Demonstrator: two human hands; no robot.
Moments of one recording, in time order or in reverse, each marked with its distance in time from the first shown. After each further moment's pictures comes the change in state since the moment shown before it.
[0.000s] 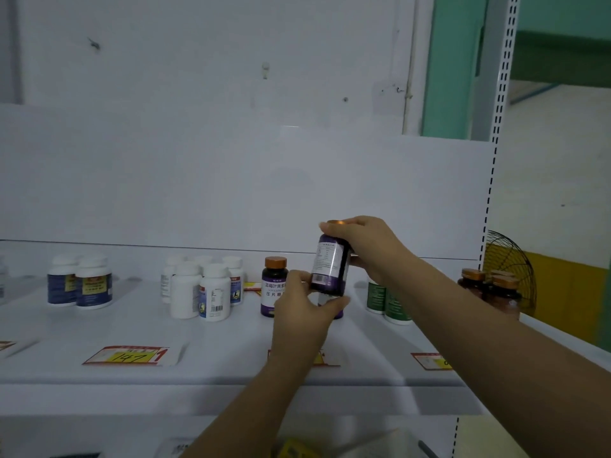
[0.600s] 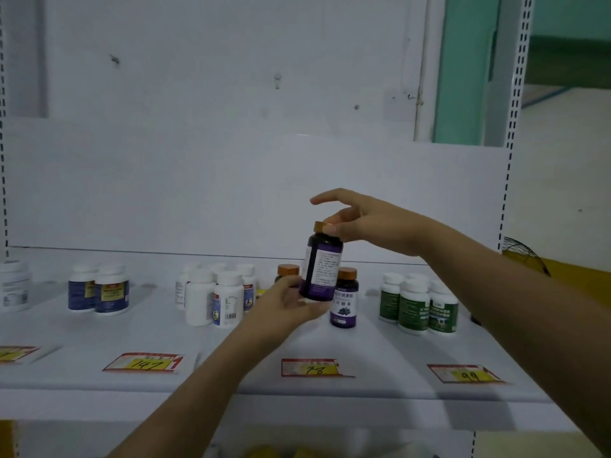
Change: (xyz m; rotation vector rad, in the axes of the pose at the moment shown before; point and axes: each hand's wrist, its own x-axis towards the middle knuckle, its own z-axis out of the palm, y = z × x) left_hand 0.011 0.001 -0.065 0.028 -0.328 -0.042; right_hand -0.002 -0.050 -0.017 -0.455 -0.523 -0.270
